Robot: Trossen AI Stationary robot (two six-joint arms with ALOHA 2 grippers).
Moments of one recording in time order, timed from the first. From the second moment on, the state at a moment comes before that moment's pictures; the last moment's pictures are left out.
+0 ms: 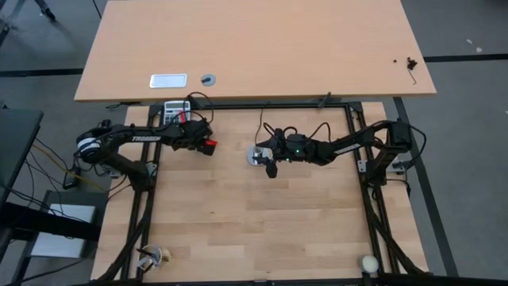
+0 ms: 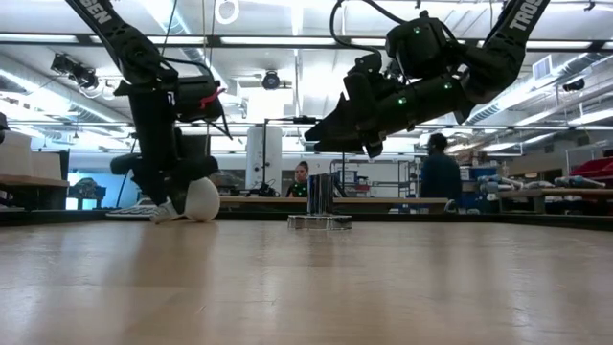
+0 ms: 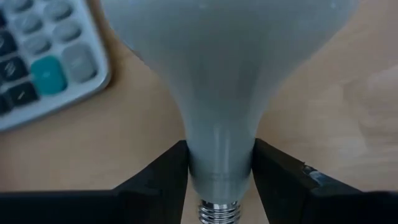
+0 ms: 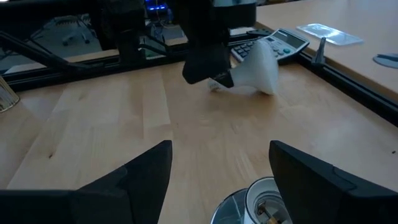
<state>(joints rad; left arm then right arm) 0.52 1.42 0.66 -0.48 -0.32 -0.63 -0.17 1.71 0.70 0.72 0.05 0.11</state>
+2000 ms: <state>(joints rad) 0.20 1.56 0.75 0.58 -0.07 0.08 -0.17 1.29 0.70 0.42 0.15 0.09</state>
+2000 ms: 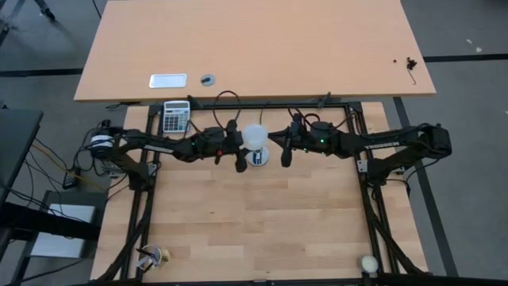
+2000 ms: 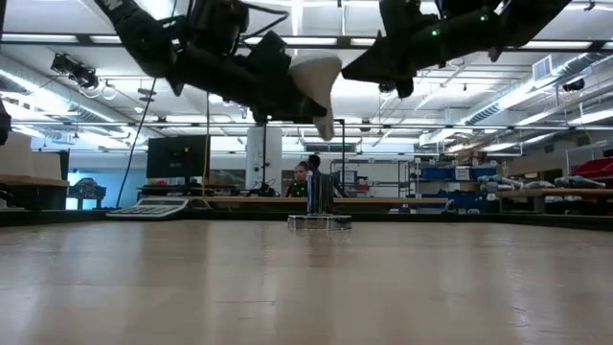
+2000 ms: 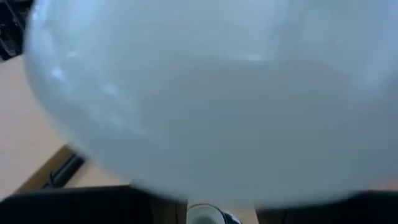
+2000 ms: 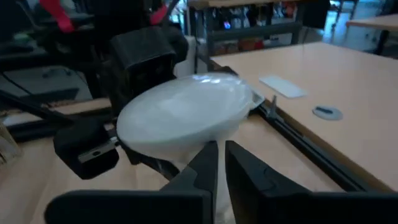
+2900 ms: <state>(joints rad) 0.24 1.71 0.73 0.61 -0.07 0.02 -0.15 1.29 0.70 0.48 0.22 0.09</state>
